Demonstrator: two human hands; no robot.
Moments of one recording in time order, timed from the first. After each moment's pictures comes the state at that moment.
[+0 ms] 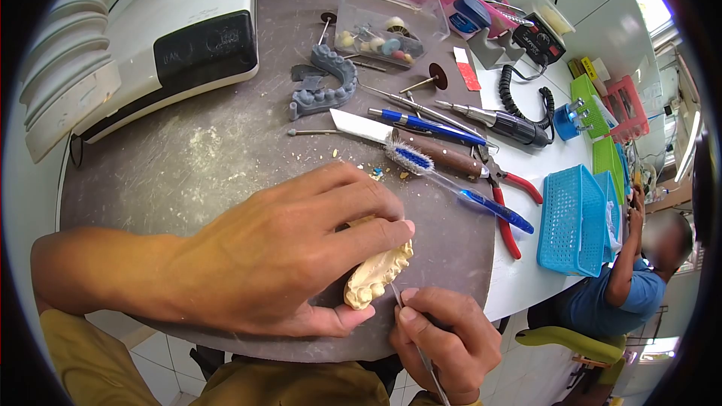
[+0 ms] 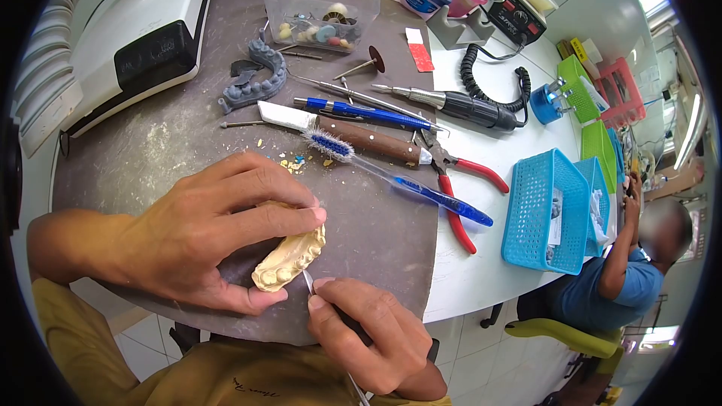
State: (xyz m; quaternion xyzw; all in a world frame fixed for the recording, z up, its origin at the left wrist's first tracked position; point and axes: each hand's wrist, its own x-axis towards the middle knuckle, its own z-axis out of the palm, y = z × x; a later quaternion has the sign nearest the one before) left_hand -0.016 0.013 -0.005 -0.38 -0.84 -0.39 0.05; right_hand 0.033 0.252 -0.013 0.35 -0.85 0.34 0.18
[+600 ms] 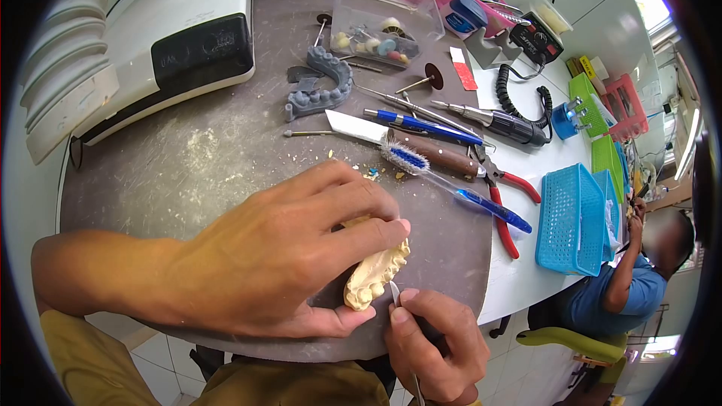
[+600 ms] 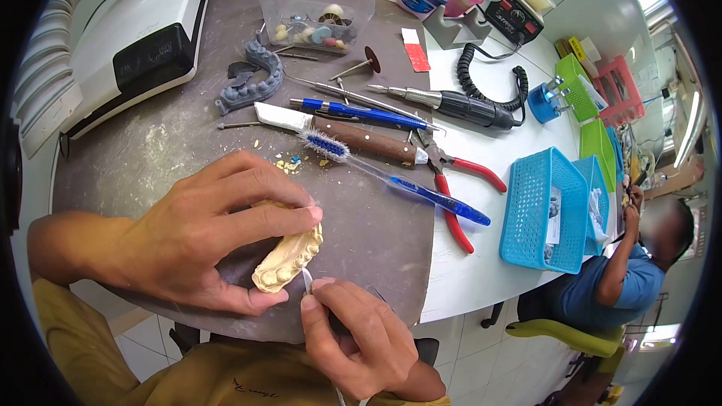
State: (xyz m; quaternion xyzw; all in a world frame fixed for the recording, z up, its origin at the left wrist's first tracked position) left_hand -0.014 0.016 -0.004 -0.37 -0.84 -0.39 0.06; right_hand 0.041 0.249 -0.019 0.35 -0.86 0.30 0.21
